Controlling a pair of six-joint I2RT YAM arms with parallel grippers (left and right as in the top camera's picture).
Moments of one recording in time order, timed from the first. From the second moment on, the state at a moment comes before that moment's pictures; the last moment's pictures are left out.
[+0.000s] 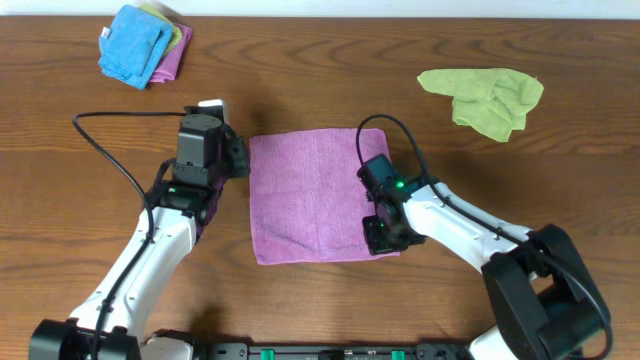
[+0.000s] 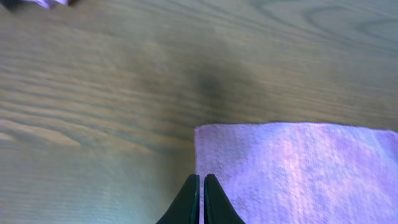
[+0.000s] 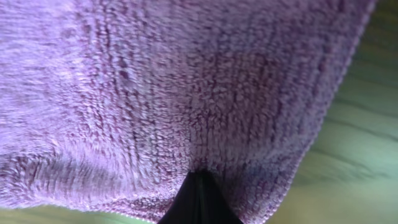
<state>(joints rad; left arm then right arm) -0.20 1.37 0.79 -0.16 0.00 -0.32 0.54 1.72 0.92 -0.82 -0.06 0.38</state>
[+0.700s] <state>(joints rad) -0.20 1.31 0.79 -0.39 0.19 -0.44 0.52 1.24 1.09 -0.98 -0.04 0.38</state>
